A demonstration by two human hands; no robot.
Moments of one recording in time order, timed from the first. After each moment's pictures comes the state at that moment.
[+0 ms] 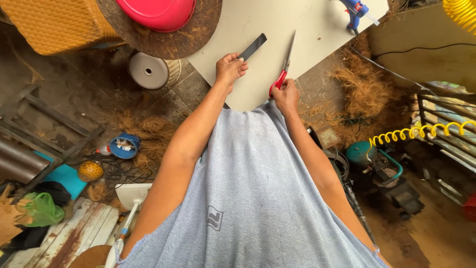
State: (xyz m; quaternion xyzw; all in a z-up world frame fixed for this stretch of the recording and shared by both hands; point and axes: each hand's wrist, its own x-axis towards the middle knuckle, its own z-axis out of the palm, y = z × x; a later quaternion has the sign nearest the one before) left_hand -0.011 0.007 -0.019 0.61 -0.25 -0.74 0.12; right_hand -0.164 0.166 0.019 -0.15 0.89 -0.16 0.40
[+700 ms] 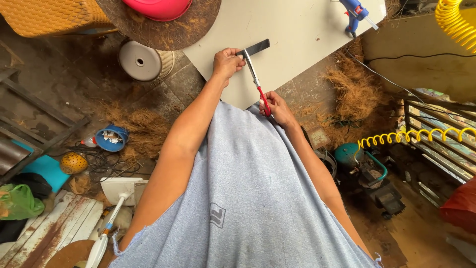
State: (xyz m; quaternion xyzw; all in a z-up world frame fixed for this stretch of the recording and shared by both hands) left_hand -0.021 -0.001 -0.012 0.64 -0.27 -0.71 0.06; right_hand -0.154 0.185 0.067 -0.06 0.62 -0.33 0.71
